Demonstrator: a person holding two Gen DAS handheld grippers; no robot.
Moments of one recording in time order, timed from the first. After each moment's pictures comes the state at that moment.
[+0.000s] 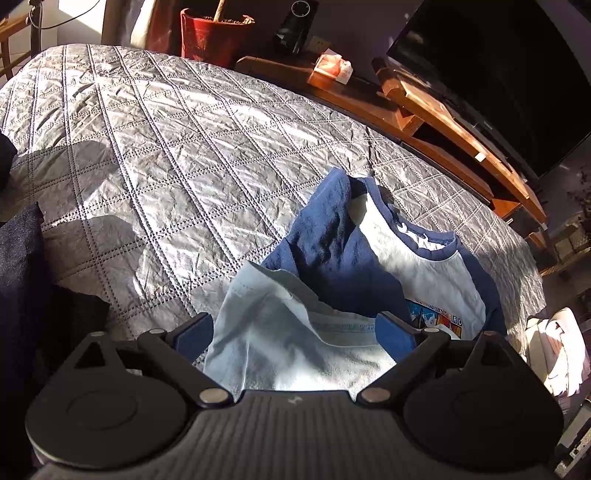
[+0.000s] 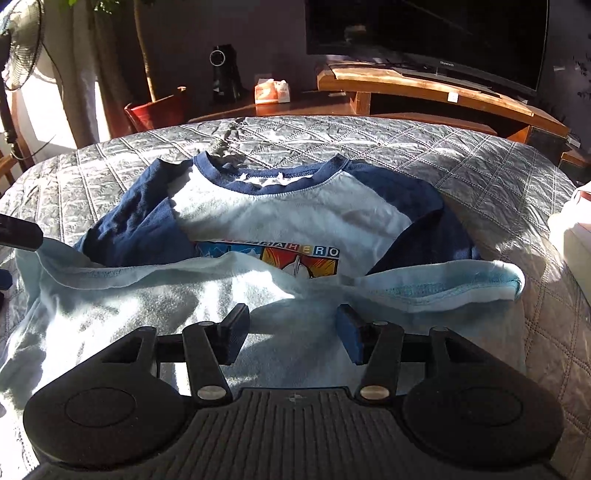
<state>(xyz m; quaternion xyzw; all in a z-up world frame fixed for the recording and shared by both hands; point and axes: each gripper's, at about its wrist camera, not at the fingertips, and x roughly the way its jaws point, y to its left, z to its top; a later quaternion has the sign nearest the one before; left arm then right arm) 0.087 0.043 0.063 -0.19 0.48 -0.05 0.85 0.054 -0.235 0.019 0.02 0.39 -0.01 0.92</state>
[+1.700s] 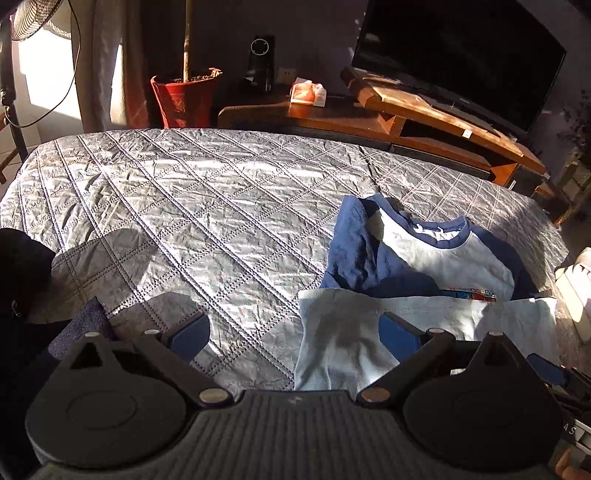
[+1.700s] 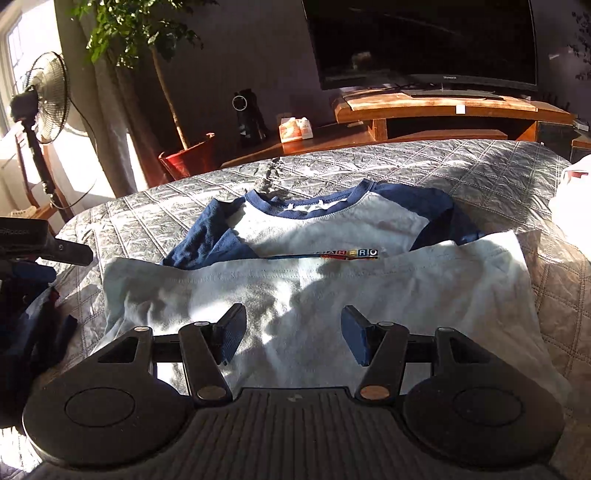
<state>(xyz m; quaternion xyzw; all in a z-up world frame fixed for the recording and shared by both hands) 0.070 0.062 0.092 -0.03 0.44 -0.08 0.89 -0.025 -0.227 0.041 0.10 0.34 0.04 0.94</state>
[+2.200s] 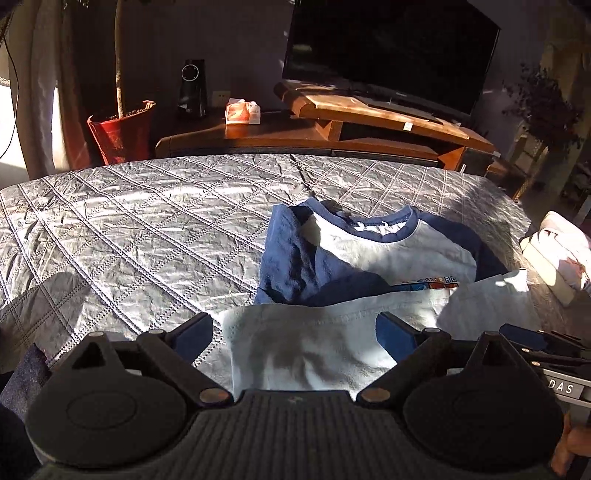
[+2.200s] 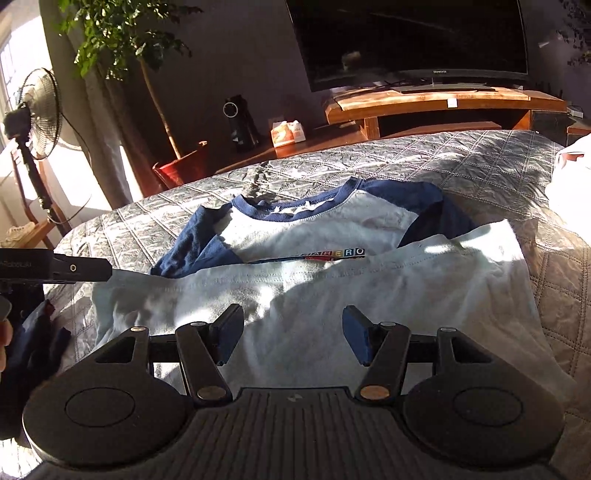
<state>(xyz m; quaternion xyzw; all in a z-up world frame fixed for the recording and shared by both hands) 0.074 0.022 0.083 0.00 0.38 -0.18 0.91 -0.009 -0.241 0.032 0.14 0.32 0.04 0.94</state>
